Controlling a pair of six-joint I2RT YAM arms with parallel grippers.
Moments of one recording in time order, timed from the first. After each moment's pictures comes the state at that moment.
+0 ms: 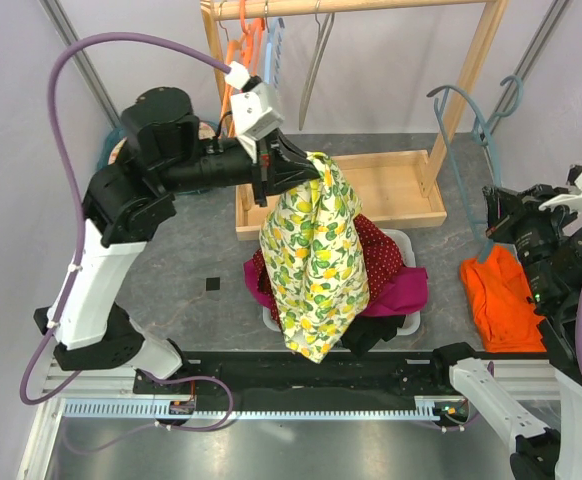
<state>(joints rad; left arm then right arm) -0.85 1.49 2.33 -0.85 0.53 0.11 0.23 0.72 1.52 -0.82 0.24 0.27</state>
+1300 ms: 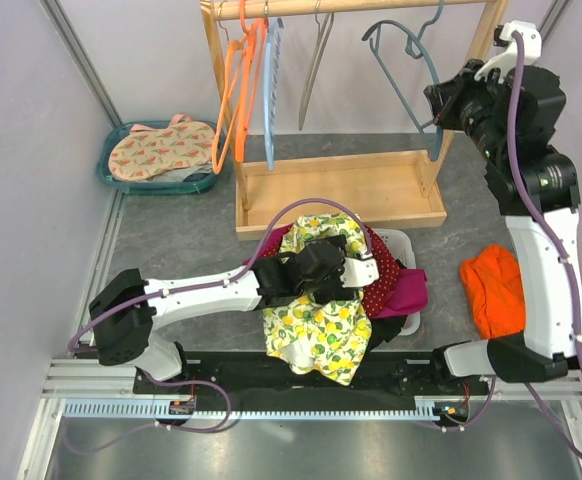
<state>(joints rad) -1.16 1.54 1.07 -0.20 -0.20 0.49 0.23 1.35 1.99 -0.69 0.06 0.29</state>
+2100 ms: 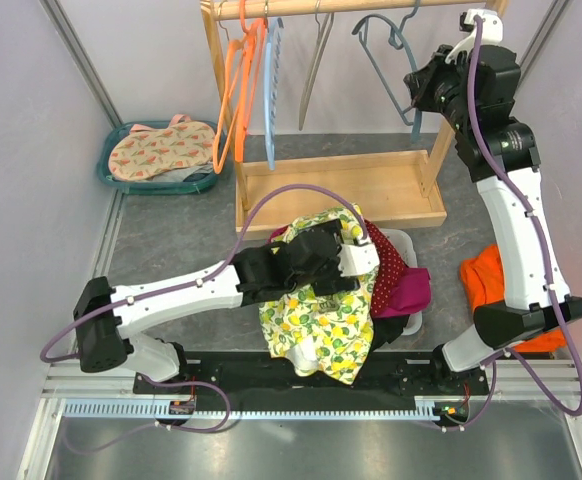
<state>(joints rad) -1.18 1.44 1.17 -0.35 -0.28 0.45 0.23 1.56 2.08 -0.62 0.06 0.29</state>
